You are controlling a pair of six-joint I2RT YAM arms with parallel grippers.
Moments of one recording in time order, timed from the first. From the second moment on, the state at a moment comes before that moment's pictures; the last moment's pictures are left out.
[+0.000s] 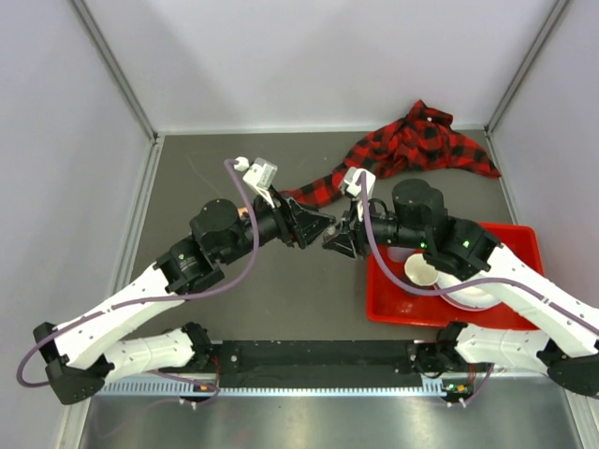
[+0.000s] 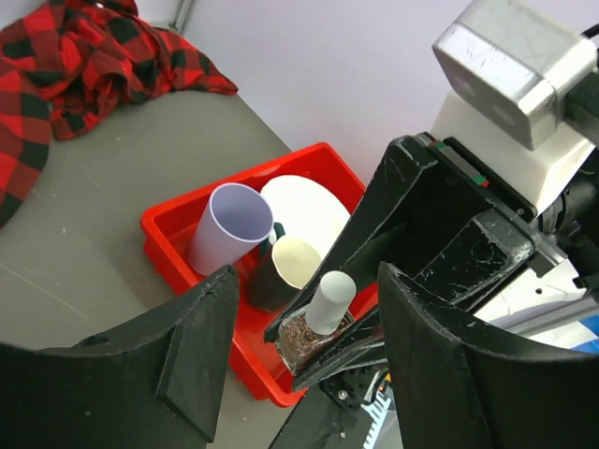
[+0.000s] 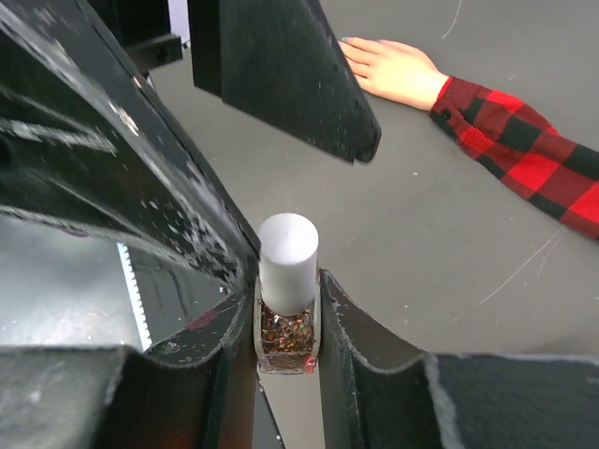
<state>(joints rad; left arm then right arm) -0.94 0.96 1.05 -0.08 0.03 -0.58 0.91 1.05 1.21 -0.52 -0.30 0.09</state>
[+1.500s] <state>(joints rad) -0.95 0.78 0.99 -0.04 0.10 -0.55 0.87 1.00 1.14 -0.26 -0.60 0.17</state>
